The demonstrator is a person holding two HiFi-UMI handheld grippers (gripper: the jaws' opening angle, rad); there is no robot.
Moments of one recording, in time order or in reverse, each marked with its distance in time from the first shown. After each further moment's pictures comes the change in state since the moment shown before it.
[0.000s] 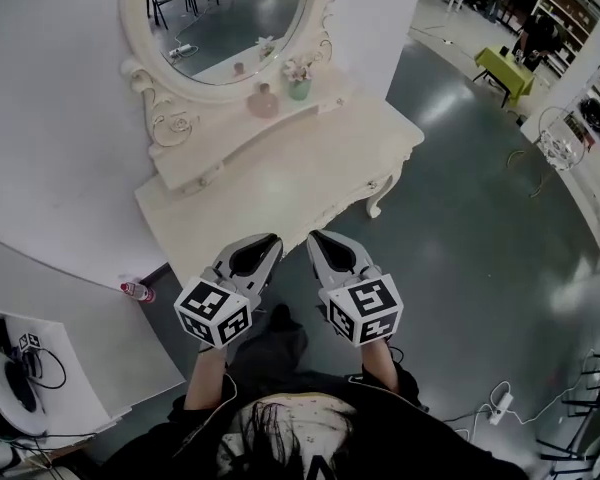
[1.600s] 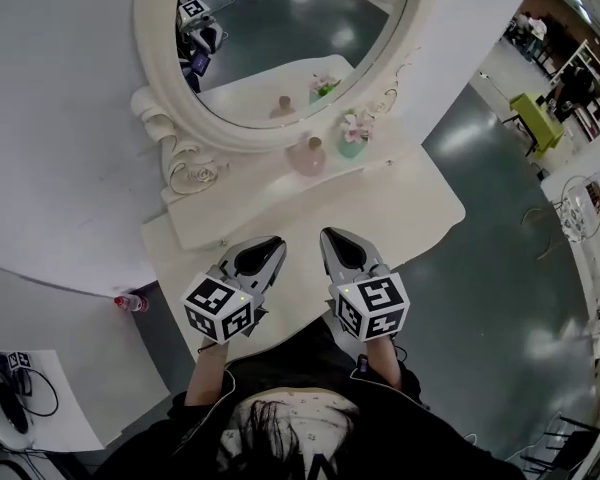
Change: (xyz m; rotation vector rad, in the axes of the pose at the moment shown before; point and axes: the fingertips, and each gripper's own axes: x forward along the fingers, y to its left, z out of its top) left arm 0.087 0.216 0.033 -0.119 -0.021 0.102; right arm 0.232 -0.078 0.036 -0.069 0.109 0.067
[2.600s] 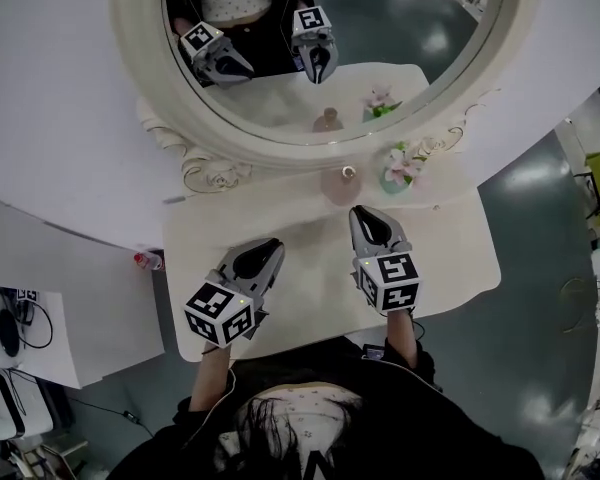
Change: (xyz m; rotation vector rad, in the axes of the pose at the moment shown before) left arm 0.040 0.063 0.005 -0.078 0.019 0.372; right arm 0.127 -0.108 -0.004 -0.112 0.076 0.208
